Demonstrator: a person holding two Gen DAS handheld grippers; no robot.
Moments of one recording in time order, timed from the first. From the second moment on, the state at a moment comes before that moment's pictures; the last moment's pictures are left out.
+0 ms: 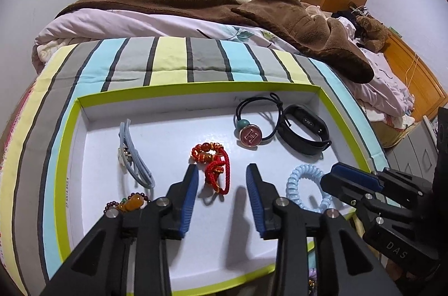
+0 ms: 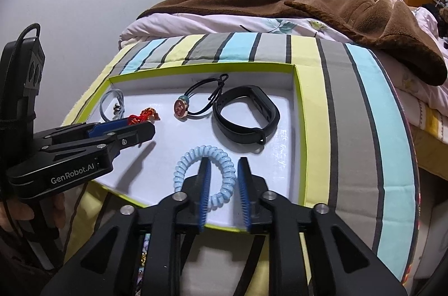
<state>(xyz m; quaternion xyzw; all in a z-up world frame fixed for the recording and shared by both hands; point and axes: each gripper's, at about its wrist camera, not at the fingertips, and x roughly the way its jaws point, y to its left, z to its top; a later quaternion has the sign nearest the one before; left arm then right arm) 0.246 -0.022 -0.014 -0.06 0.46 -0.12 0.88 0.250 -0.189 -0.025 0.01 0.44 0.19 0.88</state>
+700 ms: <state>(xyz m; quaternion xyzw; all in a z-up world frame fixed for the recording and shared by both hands) 0.190 -0.010 0.023 -0.06 0.41 -0.12 0.90 0.217 -0.194 -0.002 0.03 0.41 0.19 0.89</state>
